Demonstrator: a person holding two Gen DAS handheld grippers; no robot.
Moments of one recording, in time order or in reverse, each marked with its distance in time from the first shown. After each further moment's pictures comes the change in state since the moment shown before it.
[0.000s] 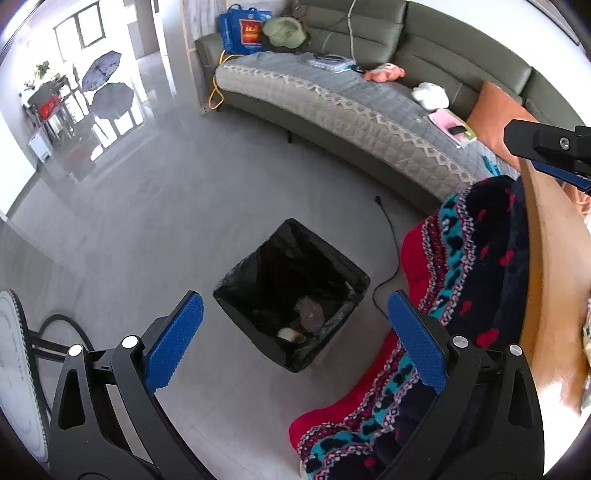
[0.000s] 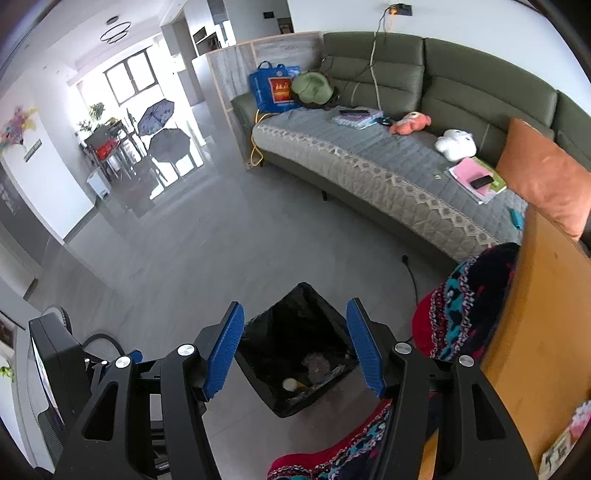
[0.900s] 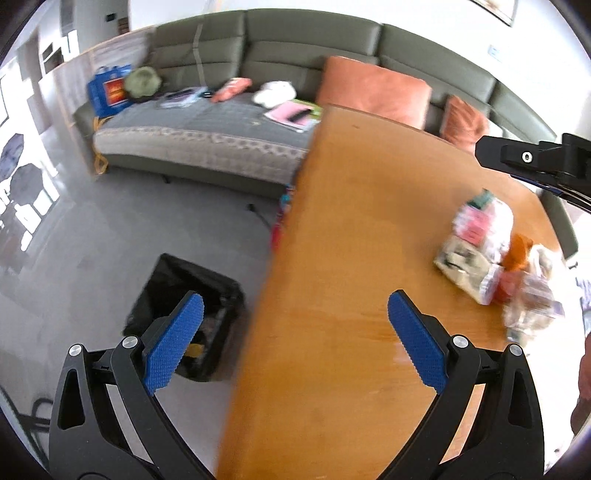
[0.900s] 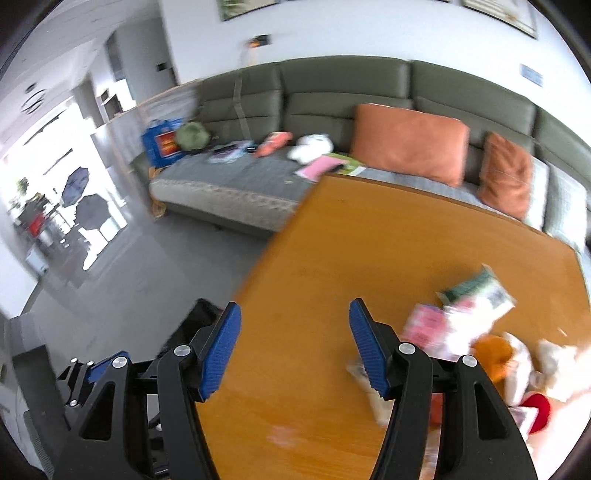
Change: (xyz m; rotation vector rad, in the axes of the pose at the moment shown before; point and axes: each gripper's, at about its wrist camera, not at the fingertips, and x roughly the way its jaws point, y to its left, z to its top) left arm -0.084 -0.243 -0.063 0.345 -0.066 -0.279; right arm -0.192 -0.209 -0.115 0.287 -0.130 -0.297
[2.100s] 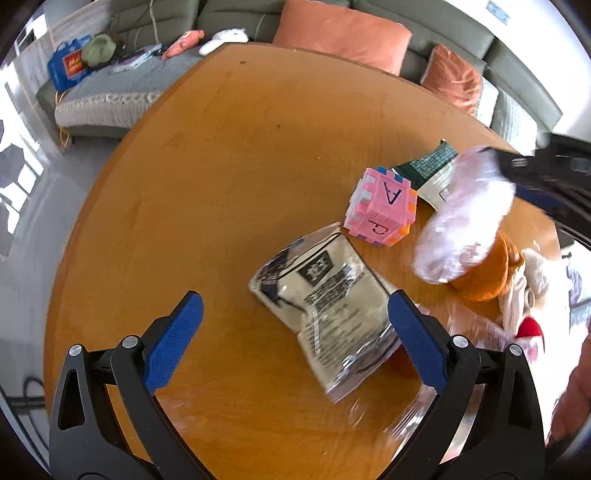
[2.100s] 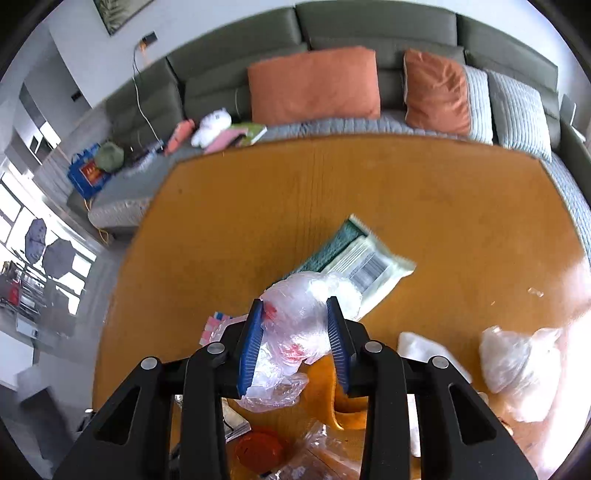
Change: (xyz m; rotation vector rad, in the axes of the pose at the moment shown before) left arm 0.106 -0.177 0.032 -0.038 0.208 -0.027; right arm 0.043 -0.205 -0.003 0.269 0.125 -0.080
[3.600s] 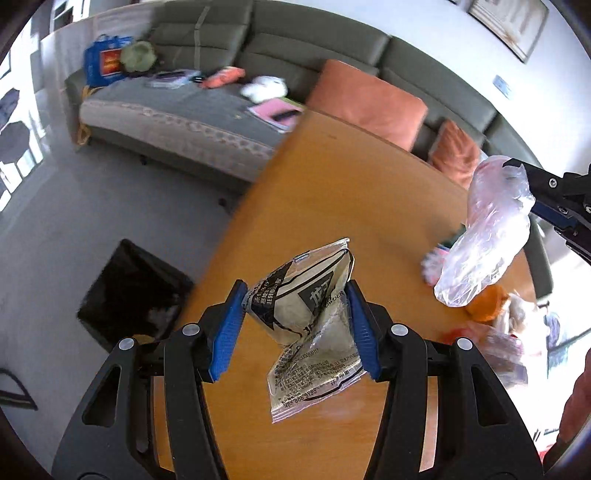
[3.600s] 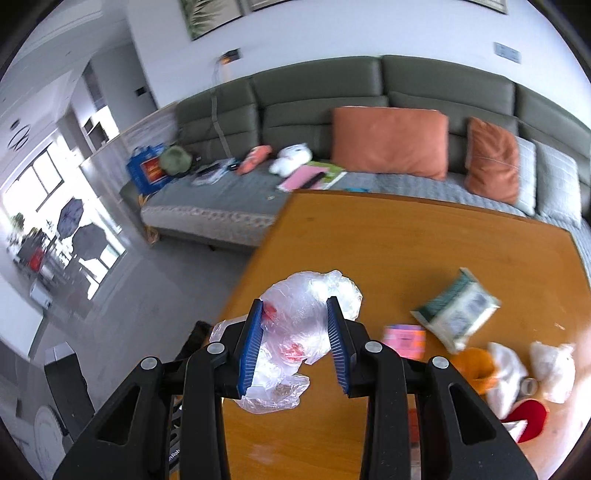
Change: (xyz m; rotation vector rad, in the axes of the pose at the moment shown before) left arm -0.083 0.165 -0.010 -0.114 -0.213 -0.083; right arm -0.056 0.174 -0.015 -0.188 -0.138 0.125
